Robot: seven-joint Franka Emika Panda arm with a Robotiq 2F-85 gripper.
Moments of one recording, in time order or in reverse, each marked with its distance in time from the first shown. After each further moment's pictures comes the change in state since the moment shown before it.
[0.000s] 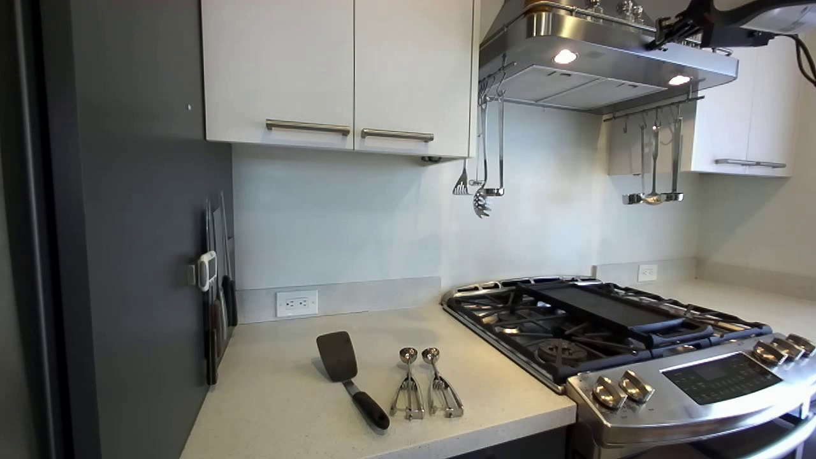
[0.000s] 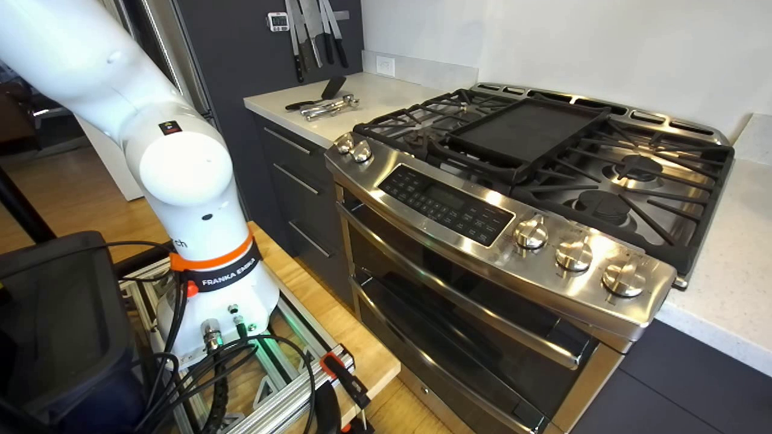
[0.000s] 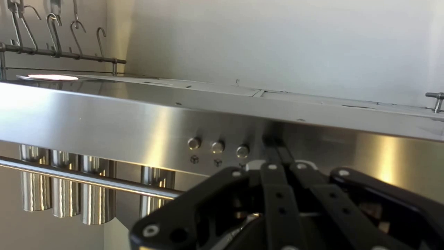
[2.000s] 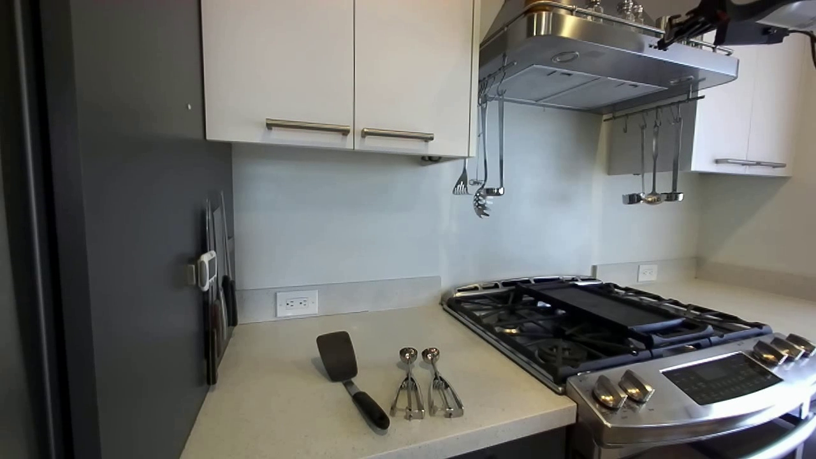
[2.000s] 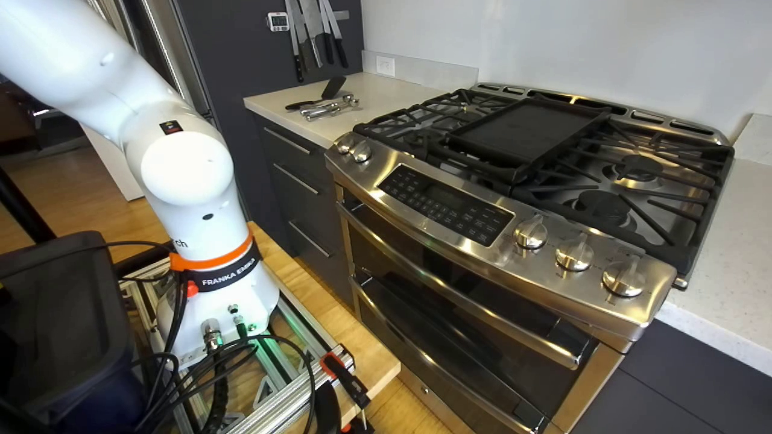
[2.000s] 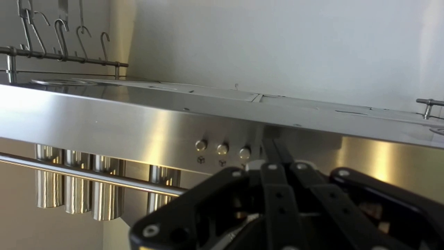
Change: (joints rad) arm 0.009 -0.061 -0.010 -0.063 0.001 -0.008 -0.026
